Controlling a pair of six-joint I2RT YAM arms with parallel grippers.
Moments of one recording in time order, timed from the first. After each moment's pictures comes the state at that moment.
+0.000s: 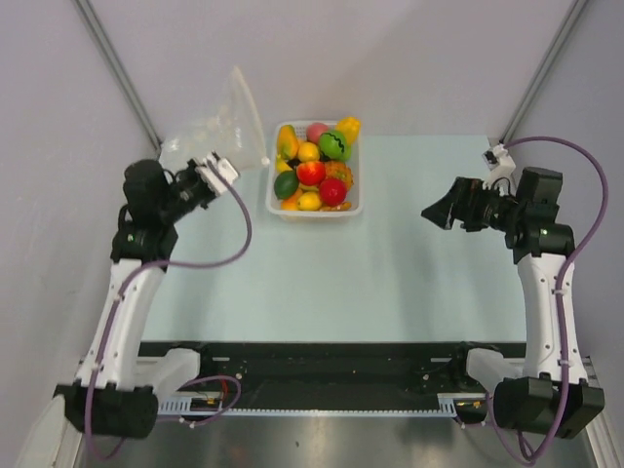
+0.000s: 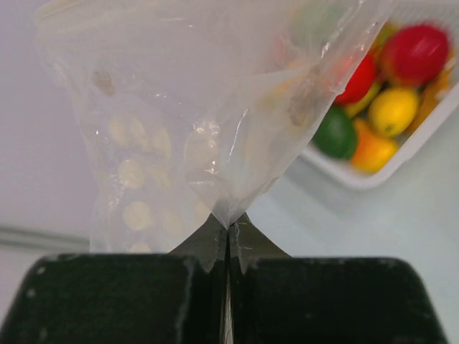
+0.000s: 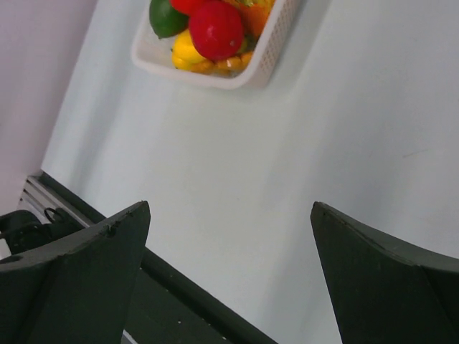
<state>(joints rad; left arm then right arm) -0.01 1.13 1.21 -0.35 0.51 0.83 -0.16 1.07 1.18 -0.75 -0.74 0.07</state>
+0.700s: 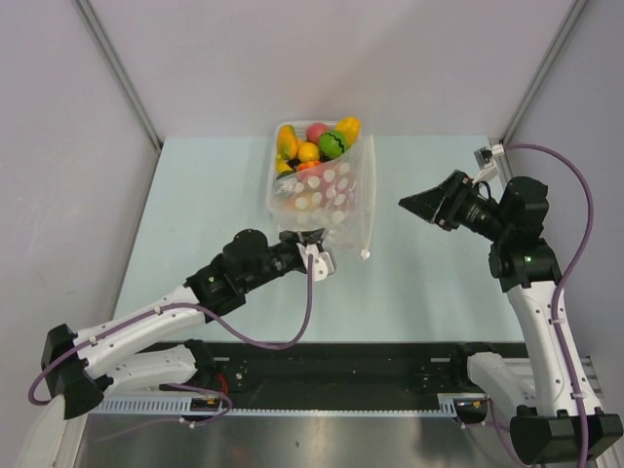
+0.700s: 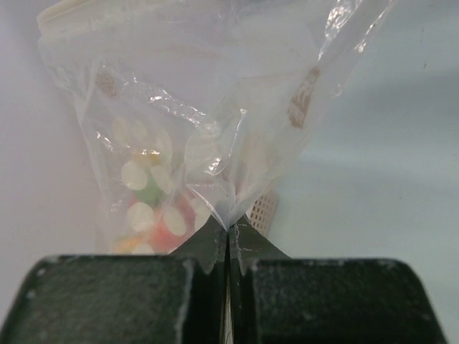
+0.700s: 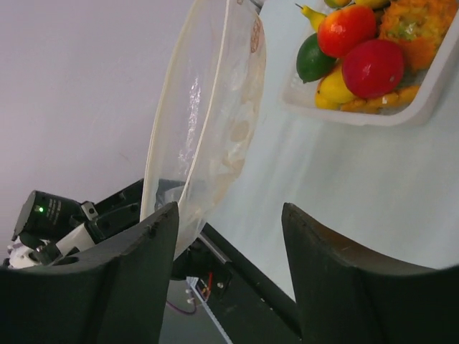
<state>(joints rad) -0.94 0.98 0.79 0.07 0.07 0.76 0.06 0.89 1.06 -0.32 -0.75 0.74</state>
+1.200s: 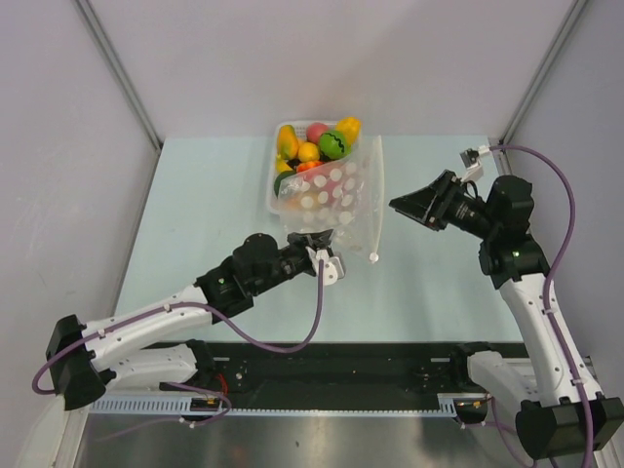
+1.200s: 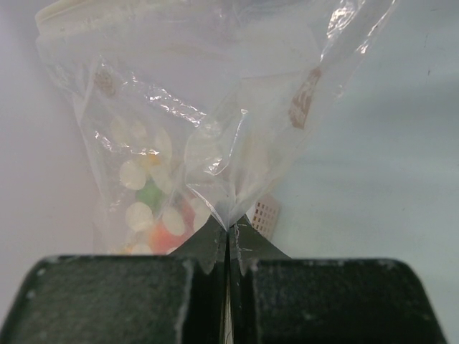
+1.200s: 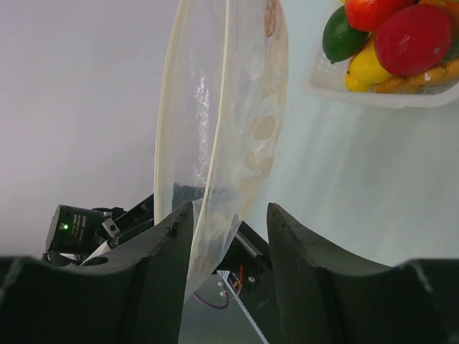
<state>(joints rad) -1.01 1.04 0.79 0.15 -0.02 0.79 0.13 0.93 1.00 -0.23 -0.74 0.89</state>
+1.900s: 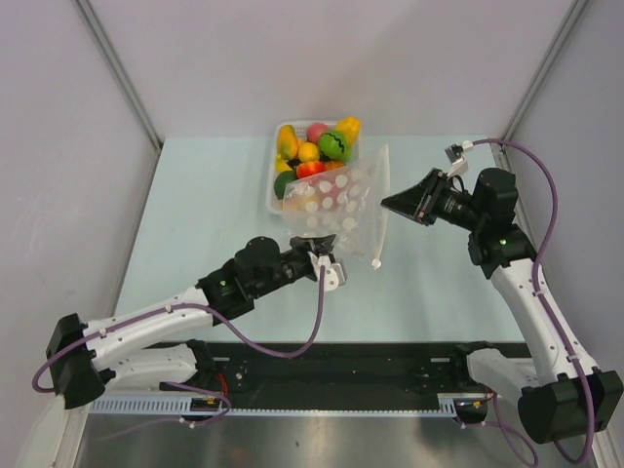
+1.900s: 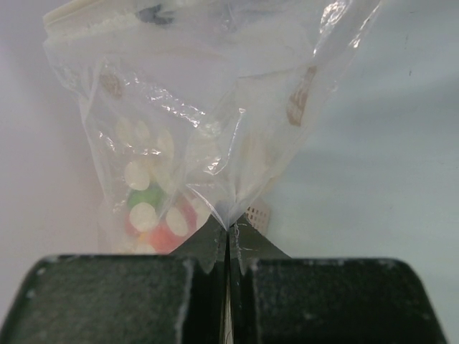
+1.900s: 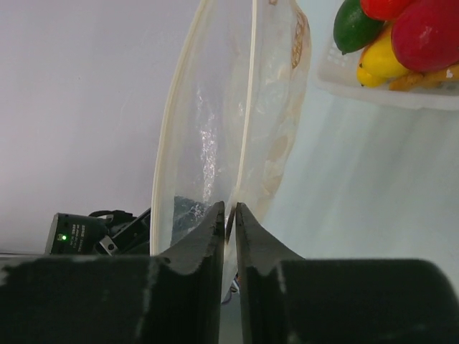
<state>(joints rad) -1.03 1.04 0.77 0.16 0.01 0.80 0.19 1.03 1.00 -0.15 -0.75 0.90</state>
